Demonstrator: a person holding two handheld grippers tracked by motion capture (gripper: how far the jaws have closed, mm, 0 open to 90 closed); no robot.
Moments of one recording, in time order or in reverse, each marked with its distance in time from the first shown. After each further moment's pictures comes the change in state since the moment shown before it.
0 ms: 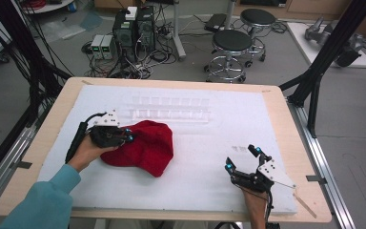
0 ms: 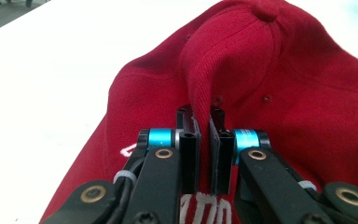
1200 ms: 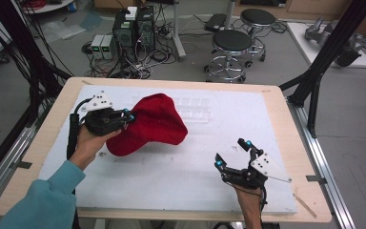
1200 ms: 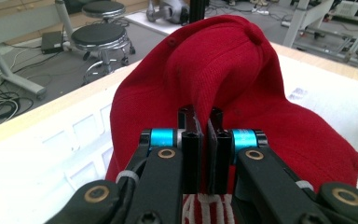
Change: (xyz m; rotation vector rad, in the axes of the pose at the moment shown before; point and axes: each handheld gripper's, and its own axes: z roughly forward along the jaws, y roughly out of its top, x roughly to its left) left arm -0.022 0.061 -0.034 -0.236 0.143 -0.118; right arm 0.034 0.043 0.013 -0.022 0.096 0.012
